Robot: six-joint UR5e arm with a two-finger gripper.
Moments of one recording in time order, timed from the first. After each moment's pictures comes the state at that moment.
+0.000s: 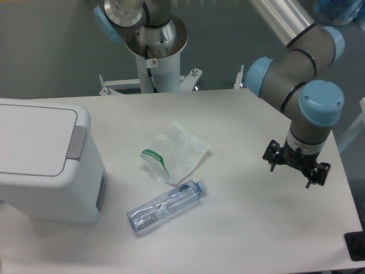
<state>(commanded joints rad) 2.71 -2.11 -1.36 -1.11 1.56 1.27</state>
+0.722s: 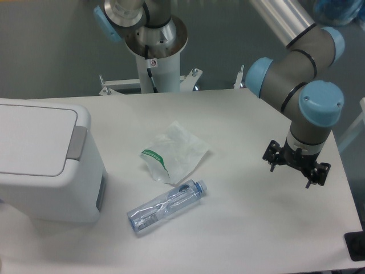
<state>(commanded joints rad) 2.71 -2.11 -1.36 -1.11 1.56 1.26</state>
